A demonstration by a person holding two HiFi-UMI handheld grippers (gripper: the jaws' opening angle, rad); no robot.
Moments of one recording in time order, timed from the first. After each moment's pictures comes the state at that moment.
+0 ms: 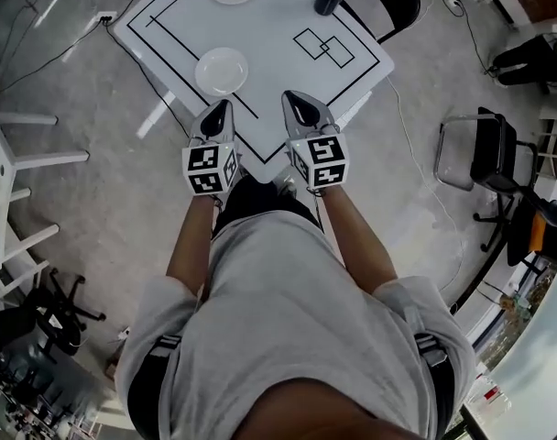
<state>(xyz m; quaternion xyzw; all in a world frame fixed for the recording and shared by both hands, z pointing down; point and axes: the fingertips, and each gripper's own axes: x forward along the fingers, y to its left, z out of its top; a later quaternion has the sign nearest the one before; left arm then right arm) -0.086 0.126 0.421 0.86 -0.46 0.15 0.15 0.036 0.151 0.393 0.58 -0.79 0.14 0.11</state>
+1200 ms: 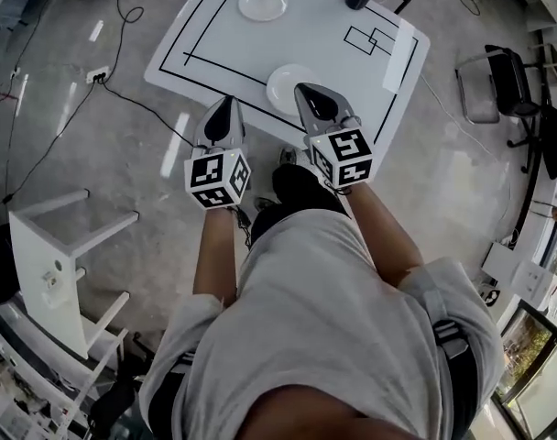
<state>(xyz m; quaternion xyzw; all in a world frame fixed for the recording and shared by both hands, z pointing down) -0.265 -0.045 0.345 0.92 -0.35 0.11 0.15 -0.151 0.012 0.344 0.68 -0.71 0.16 0.09</state>
